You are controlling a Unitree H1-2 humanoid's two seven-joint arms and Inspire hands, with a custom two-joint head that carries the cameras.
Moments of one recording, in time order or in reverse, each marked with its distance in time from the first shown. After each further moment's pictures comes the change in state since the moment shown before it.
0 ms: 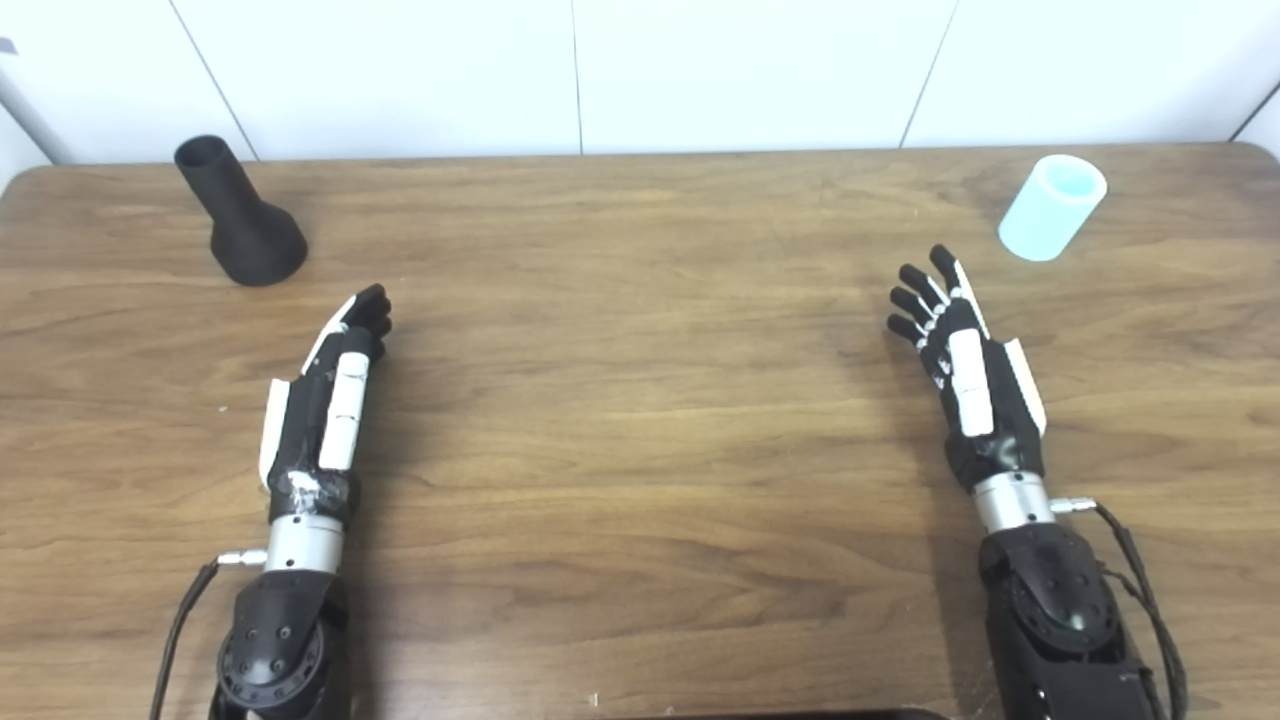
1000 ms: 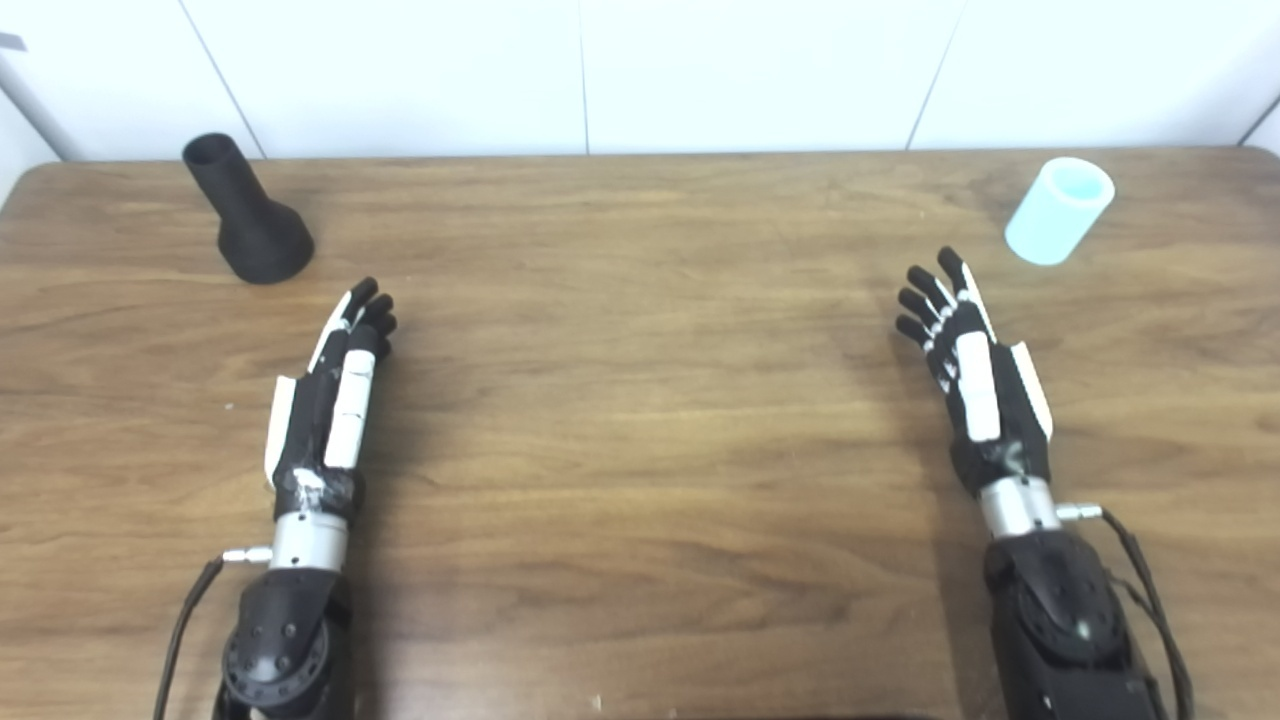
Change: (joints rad) left arm 0.002 -0.006 -0.005 0.003 0.008 -0.003 0.006; right arm -0.004 -0.004 -0.008 0.016 0.028 -0.028 0.007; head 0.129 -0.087
